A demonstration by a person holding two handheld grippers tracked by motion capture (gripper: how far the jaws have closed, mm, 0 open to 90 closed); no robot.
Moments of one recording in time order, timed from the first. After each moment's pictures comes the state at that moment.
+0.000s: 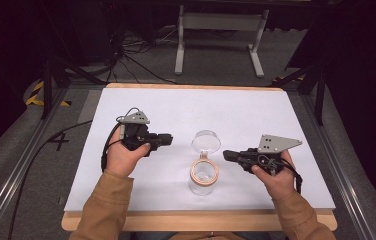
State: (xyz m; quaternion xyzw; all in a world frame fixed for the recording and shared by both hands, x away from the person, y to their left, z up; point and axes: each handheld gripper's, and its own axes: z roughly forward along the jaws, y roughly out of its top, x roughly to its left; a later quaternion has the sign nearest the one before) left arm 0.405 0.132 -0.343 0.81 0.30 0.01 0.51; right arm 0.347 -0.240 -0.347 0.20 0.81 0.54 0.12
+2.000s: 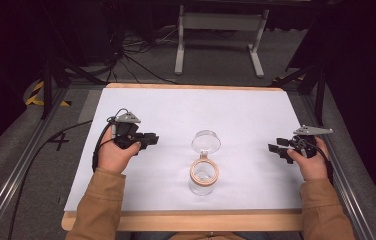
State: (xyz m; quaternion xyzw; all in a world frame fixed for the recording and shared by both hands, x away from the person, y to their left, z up) left arm 0.419 0.158 -0.364 0.82 0.36 0.05 0.45; right arm 0.411 -0.382 -0.404 0.45 0.78 0.39 0.18
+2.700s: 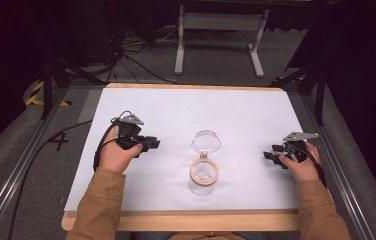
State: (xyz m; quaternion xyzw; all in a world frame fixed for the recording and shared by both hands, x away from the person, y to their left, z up) left arm 0.422 0.154 -0.369 0.83 0.36 0.03 0.42; right arm 0.416 -0.373 -0.433 0.44 0.81 0.34 0.18
